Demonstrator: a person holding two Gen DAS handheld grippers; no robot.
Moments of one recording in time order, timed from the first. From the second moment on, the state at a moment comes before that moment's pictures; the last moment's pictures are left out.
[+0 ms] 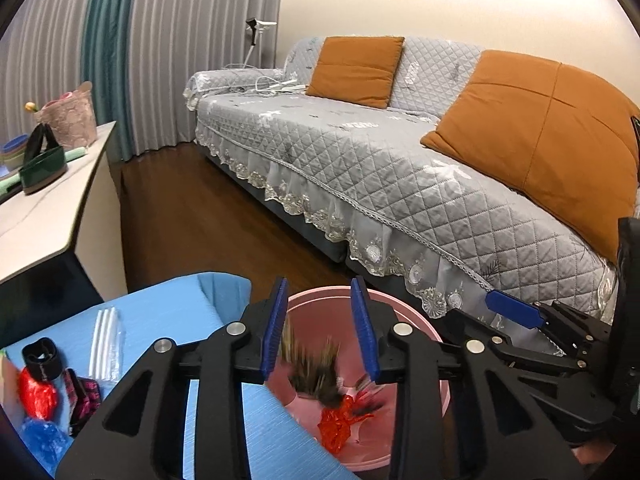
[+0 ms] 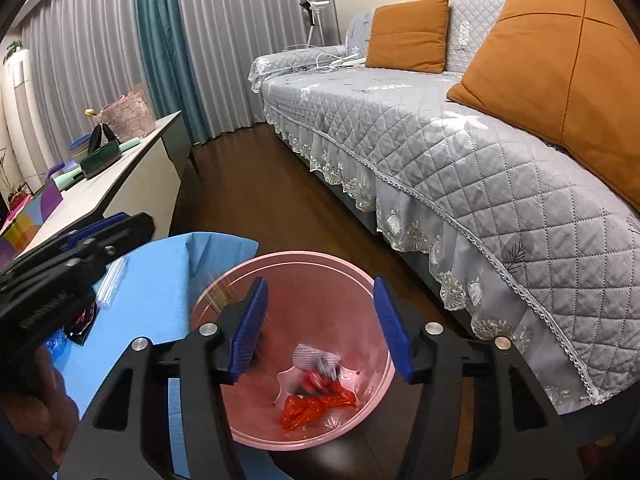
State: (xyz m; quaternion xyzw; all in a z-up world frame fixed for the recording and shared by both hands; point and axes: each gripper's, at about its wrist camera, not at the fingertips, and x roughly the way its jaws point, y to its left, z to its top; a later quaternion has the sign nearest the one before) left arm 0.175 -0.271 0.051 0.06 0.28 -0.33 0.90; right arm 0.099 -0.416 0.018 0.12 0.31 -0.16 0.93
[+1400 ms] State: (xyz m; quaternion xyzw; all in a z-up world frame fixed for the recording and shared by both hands) left arm 0.084 -0.036 0.068 0.00 0.27 -0.16 0.95; right arm 0.074 -0.290 0.073 0.07 0.23 -0.07 0.97
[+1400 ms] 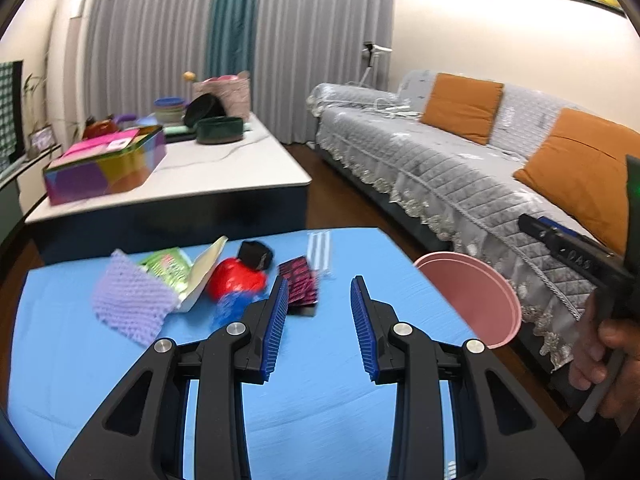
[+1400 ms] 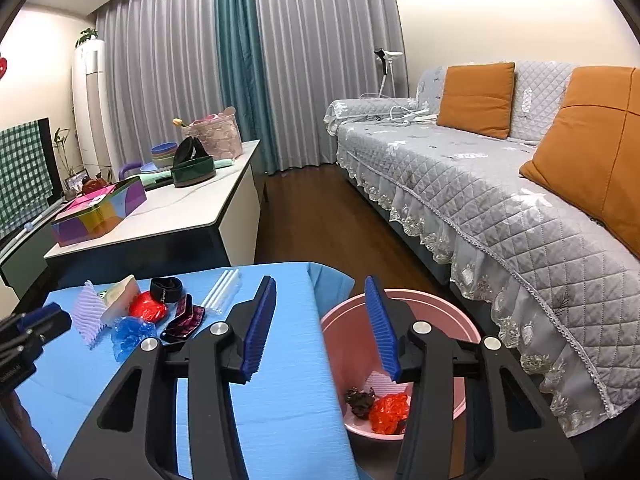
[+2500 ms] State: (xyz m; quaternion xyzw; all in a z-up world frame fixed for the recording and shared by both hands) left arm 0.096 -0.004 0.054 -0.02 0.27 -0.13 0.95; right arm 0.101 -0.256 0.063 0.07 0.24 -0.03 0.97
